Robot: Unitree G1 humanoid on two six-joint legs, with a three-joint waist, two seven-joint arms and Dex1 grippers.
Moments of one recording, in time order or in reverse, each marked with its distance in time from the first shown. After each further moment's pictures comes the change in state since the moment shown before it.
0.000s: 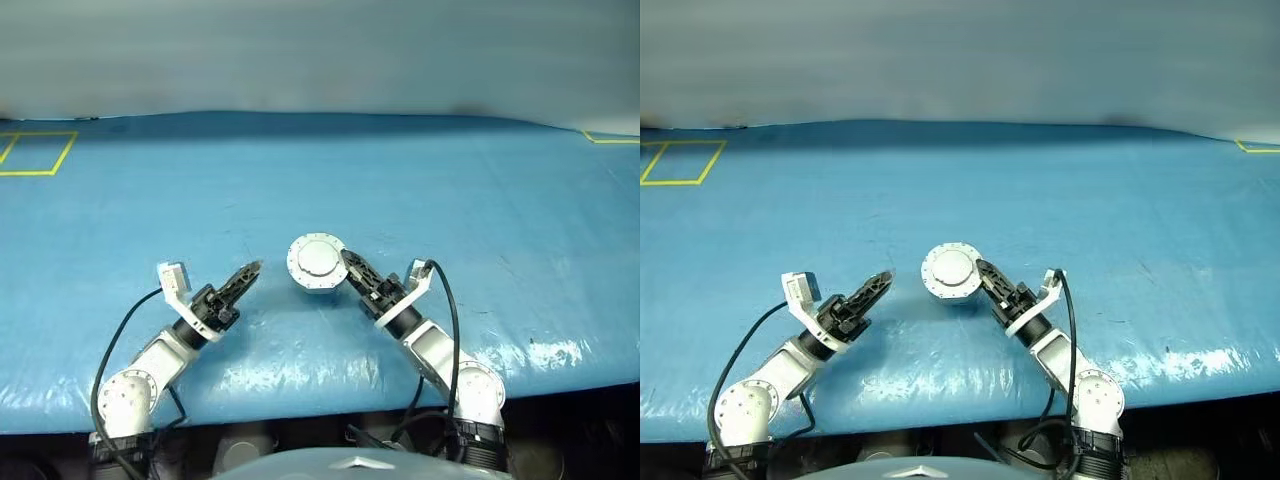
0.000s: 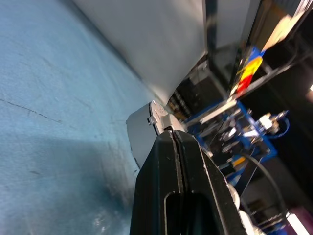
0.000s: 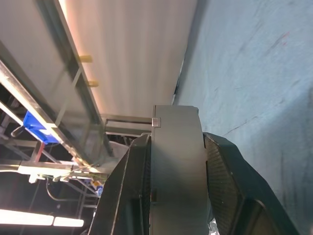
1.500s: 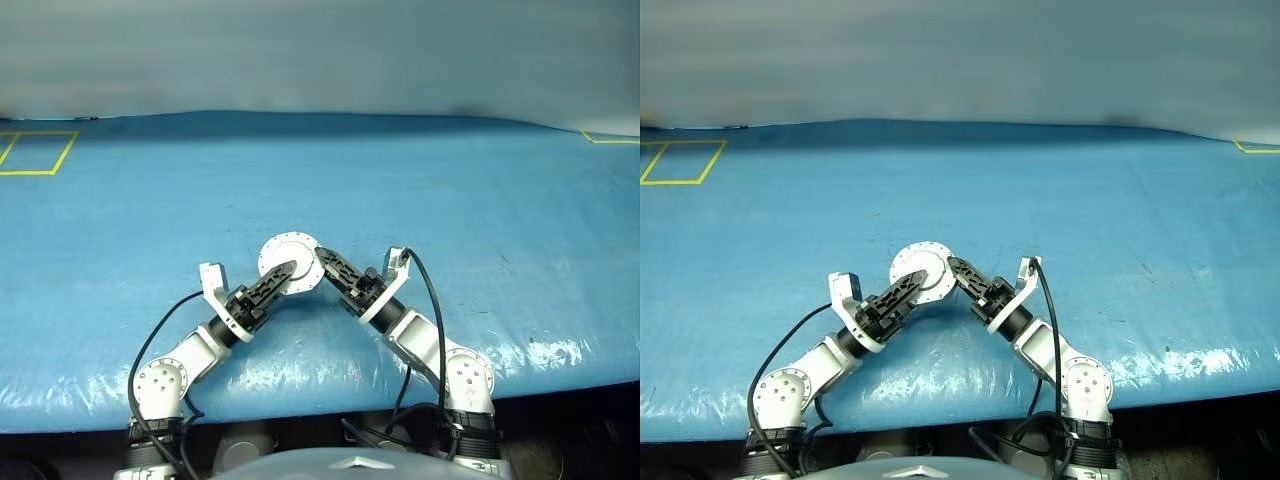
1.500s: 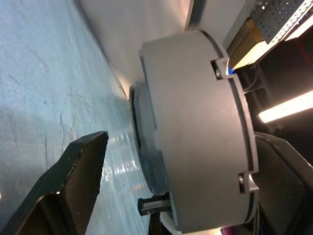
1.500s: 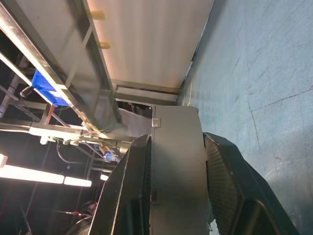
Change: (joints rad) left arm -0.089 -0.116 -0.072 0.112 0.035 0.116 0.022; right arm -0.040 -0.018 0.094 -0.036 0.020 0.031 -0.044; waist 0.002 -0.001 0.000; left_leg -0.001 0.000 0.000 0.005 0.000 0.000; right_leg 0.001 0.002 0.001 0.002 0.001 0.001
